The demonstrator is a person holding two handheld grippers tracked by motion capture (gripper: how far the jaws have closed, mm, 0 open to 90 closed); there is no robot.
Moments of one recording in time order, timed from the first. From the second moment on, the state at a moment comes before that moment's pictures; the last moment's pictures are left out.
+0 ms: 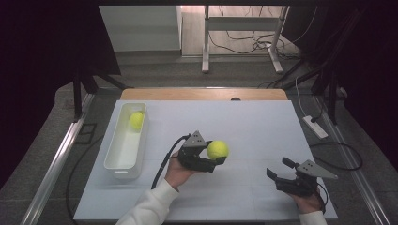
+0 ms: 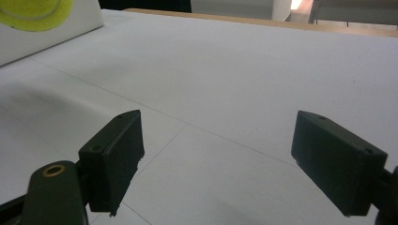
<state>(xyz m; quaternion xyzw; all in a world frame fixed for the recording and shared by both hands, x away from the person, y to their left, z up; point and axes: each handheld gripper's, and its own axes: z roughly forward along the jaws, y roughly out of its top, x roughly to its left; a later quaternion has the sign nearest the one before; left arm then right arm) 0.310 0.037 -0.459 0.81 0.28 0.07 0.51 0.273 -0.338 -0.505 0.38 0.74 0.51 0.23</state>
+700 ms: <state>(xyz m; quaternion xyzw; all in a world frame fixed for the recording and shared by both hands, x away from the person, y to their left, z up) 0.302 0.080 -0.442 0.79 0.30 0.10 0.52 0.273 -0.336 -0.505 0.38 0.74 0.50 0.23</state>
